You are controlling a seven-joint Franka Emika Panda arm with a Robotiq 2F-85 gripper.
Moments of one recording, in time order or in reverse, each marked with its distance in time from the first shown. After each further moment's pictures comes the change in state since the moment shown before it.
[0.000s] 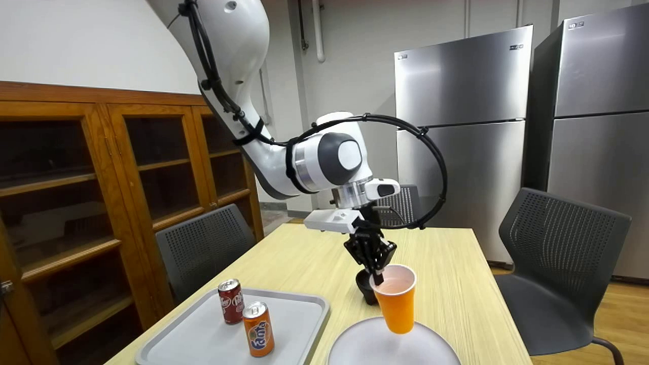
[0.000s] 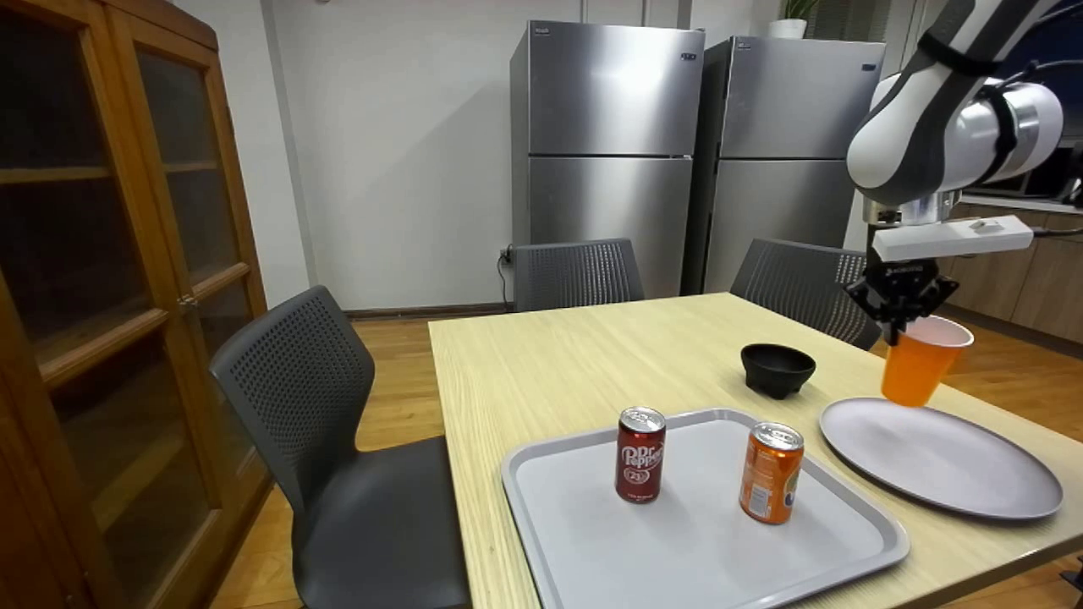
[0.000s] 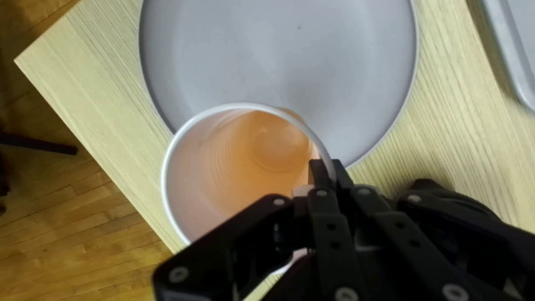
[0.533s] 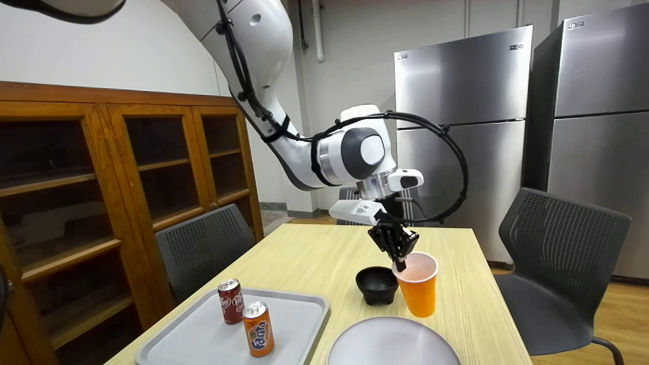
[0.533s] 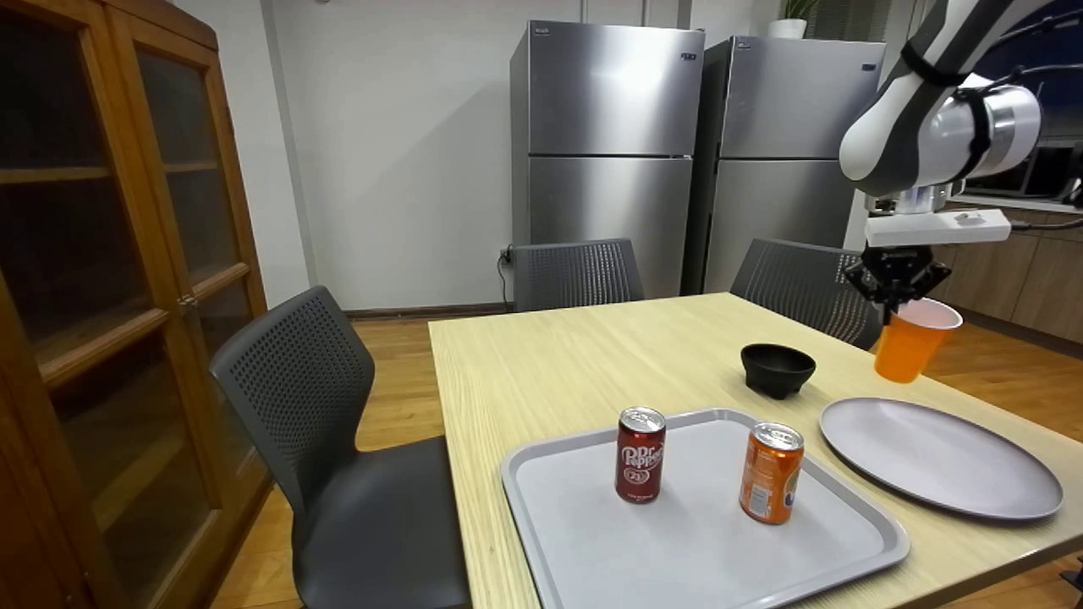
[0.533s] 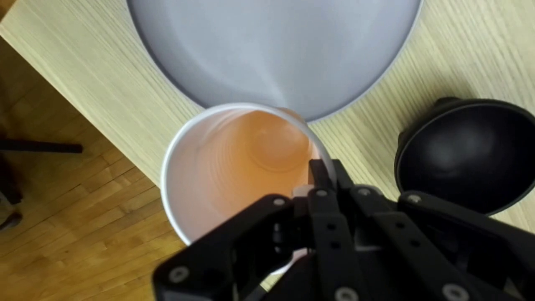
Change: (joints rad) arm -0.049 0.099 0.000 0.164 0.097 -0.003 0.000
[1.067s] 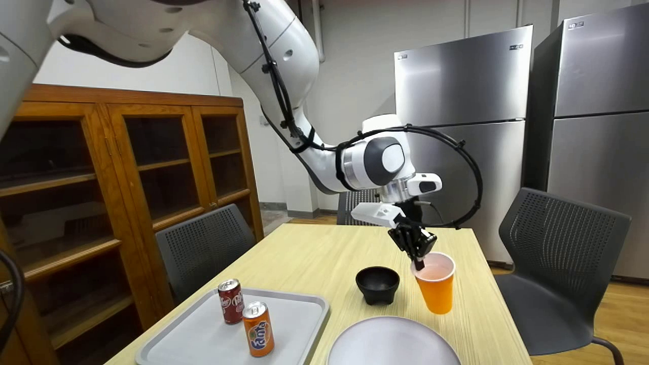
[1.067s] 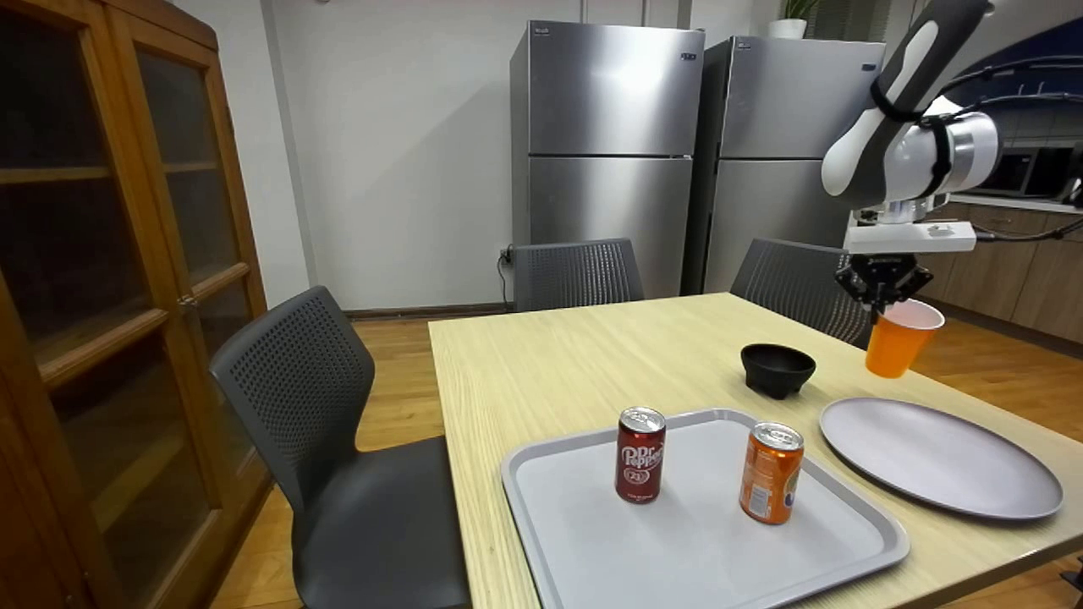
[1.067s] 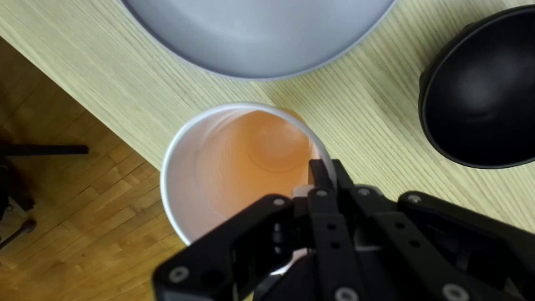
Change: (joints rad) arm -0.034 0.175 0.000 0.218 0.073 -0.035 0.014
